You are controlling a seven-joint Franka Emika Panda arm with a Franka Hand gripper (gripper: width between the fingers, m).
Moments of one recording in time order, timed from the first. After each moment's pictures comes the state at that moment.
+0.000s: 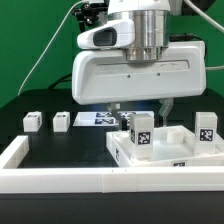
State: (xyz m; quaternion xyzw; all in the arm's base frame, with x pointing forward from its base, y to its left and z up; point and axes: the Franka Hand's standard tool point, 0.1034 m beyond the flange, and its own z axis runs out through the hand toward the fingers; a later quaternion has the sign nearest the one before) arm 0.619 0.006 0.081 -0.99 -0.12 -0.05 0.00
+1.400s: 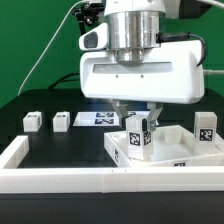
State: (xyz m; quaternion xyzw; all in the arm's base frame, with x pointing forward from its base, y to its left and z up) arm 0.617 0.001 0.079 -0.92 0.39 -0.06 0.03
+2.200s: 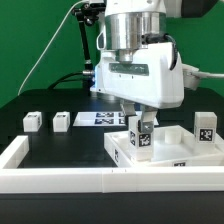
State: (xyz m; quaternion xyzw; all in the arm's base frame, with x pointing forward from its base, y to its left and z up) arm 0.613 0.001 0.079 -0.84 0.54 -0.04 0.04
